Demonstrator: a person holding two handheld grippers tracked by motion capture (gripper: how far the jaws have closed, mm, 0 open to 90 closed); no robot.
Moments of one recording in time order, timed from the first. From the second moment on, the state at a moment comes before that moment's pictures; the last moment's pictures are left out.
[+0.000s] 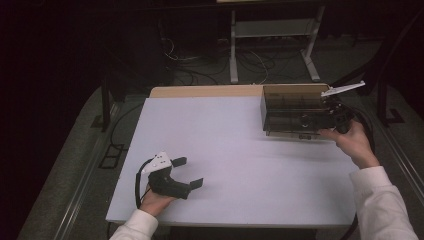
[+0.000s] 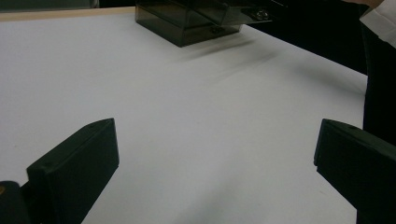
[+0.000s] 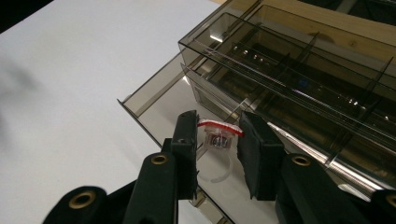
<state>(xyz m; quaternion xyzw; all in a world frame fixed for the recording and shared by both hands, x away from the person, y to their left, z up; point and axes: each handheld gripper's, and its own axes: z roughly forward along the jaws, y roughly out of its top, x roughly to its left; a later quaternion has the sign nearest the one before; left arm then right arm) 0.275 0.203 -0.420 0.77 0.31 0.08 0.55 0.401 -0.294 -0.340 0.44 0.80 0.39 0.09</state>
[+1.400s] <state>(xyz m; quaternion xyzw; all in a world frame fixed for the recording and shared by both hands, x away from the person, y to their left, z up) 0.275 0.204 -0.420 0.77 0.31 0.08 0.55 0.412 -0.294 -0.358 0.46 0.81 0.36 0.09</state>
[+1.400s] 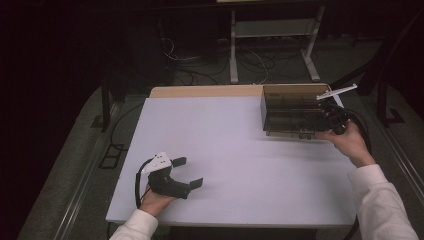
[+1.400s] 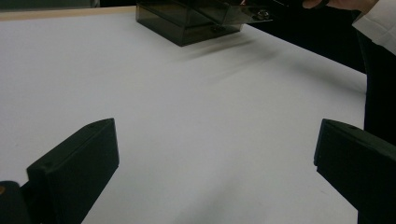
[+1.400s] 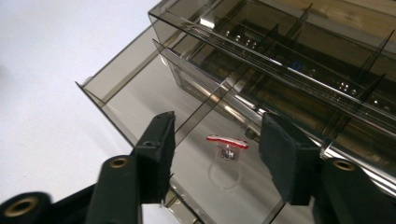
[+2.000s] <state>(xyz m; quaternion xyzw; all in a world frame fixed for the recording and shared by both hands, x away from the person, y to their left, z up) 0.276 0.204 -0.420 0.77 0.31 0.08 0.55 0.387 -0.284 -0.334 0.42 0.81 0.40 0.09</state>
